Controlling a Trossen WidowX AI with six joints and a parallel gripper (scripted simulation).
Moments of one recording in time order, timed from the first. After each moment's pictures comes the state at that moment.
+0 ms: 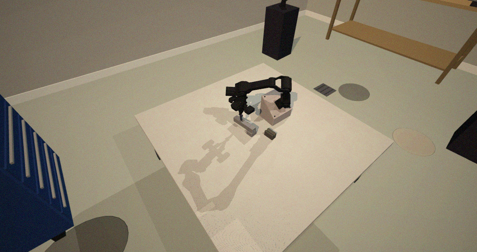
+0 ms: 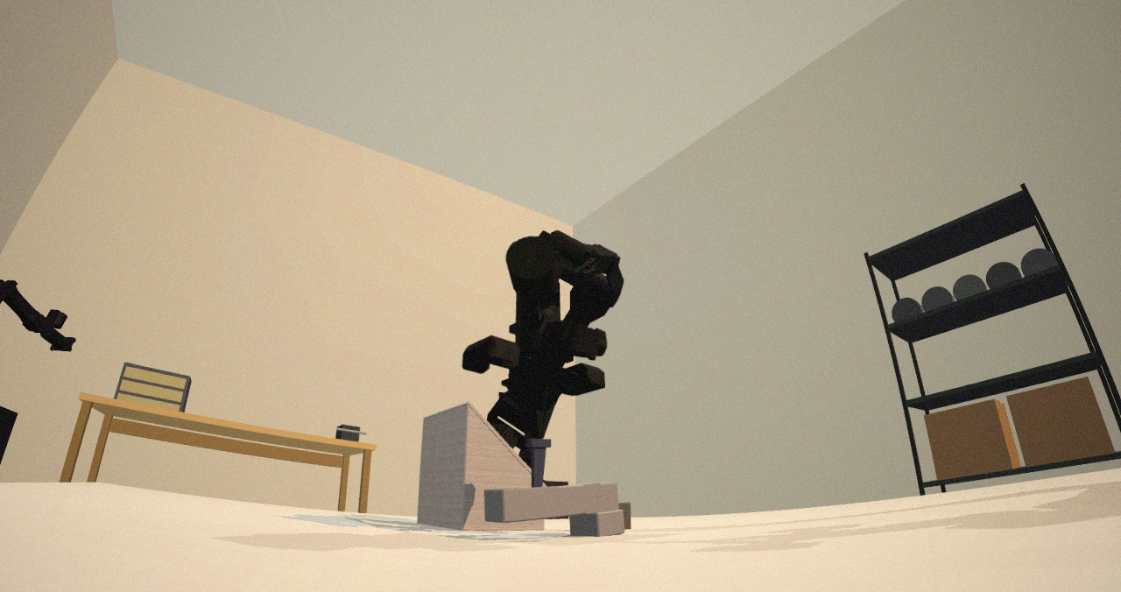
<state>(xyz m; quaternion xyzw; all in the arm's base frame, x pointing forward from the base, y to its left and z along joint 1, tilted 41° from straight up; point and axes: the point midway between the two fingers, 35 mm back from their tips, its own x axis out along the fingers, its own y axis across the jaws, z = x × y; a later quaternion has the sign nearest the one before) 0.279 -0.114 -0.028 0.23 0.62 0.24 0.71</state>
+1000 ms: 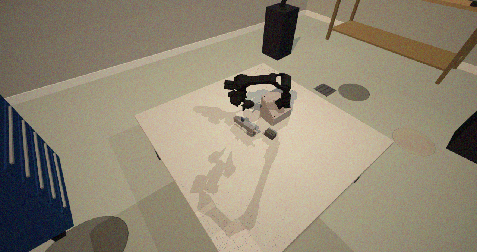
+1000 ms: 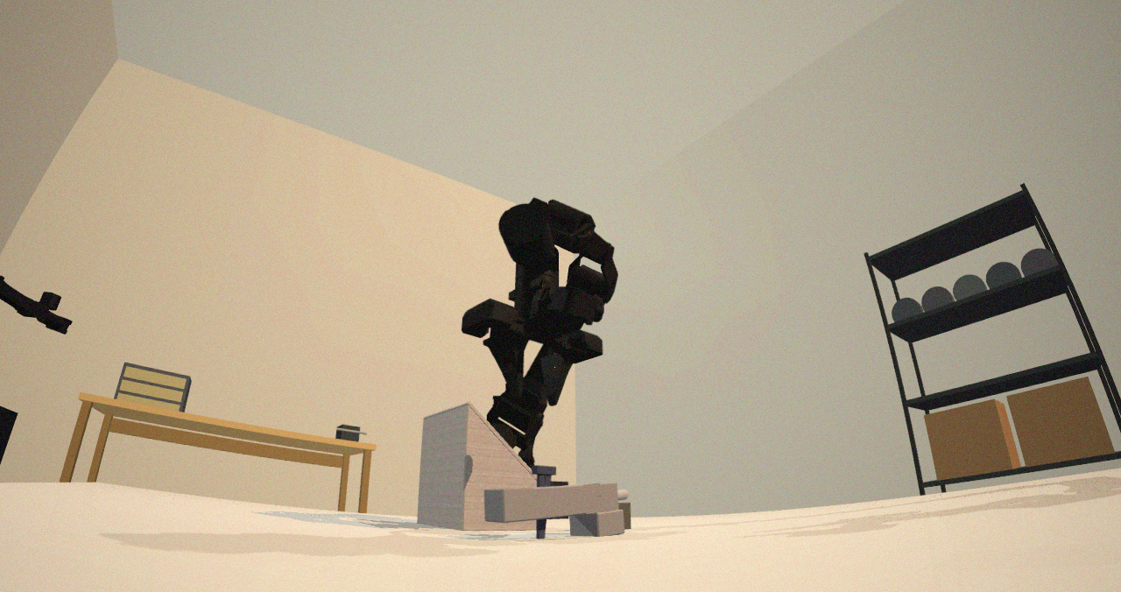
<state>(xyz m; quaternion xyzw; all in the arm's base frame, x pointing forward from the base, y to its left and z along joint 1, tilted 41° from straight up) 0.277 -0.146 0.004 0.23 0.63 0.24 0.70</state>
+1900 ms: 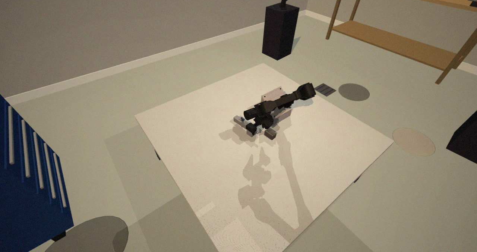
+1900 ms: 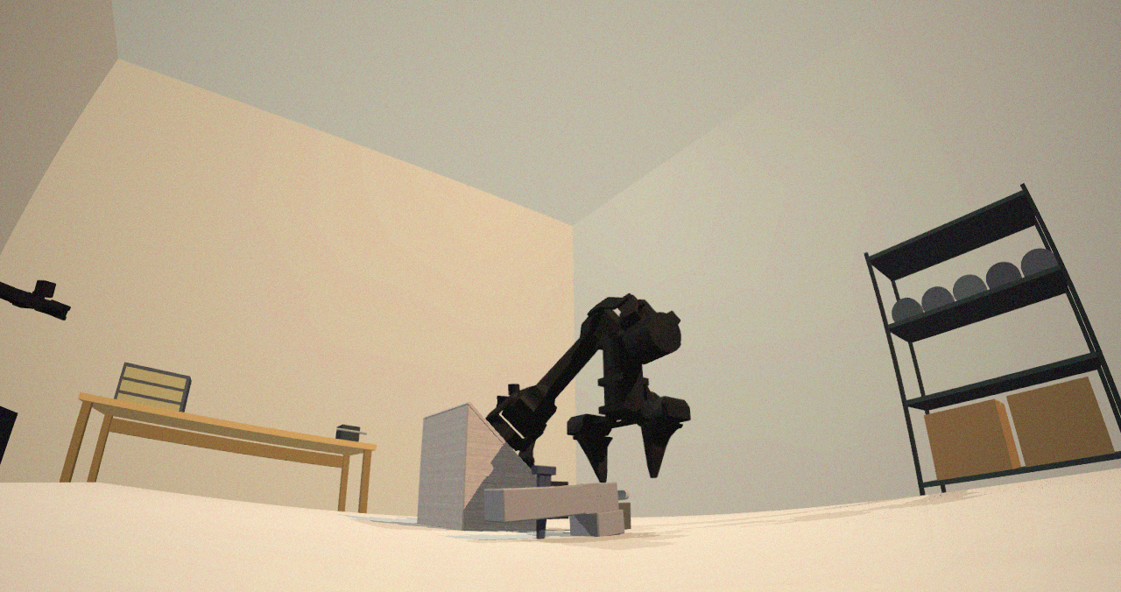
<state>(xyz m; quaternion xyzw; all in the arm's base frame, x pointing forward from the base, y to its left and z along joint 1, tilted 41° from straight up) 0.275 0.039 0.044 -0.32 0.28 0.62 0.67</state>
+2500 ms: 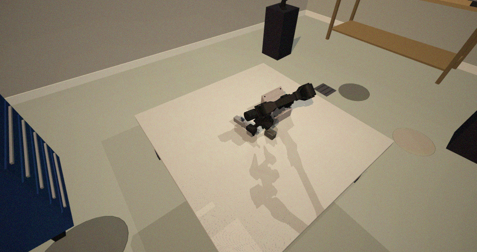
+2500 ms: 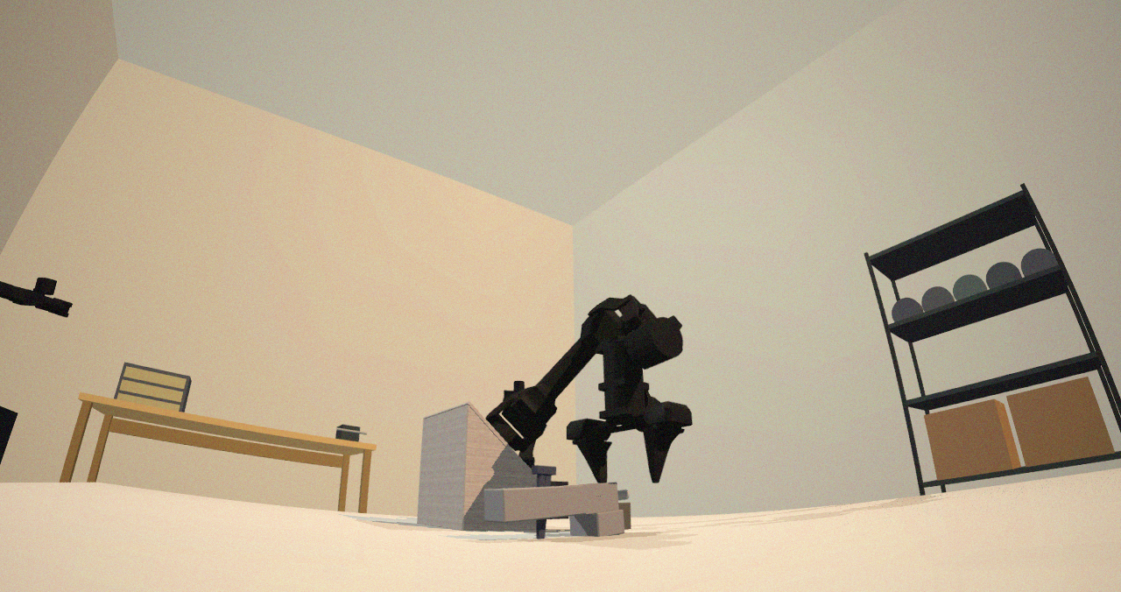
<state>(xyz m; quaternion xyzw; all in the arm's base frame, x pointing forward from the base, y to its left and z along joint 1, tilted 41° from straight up) 0.276 0.044 0.040 -0.33 0.26 0.62 0.66</state>
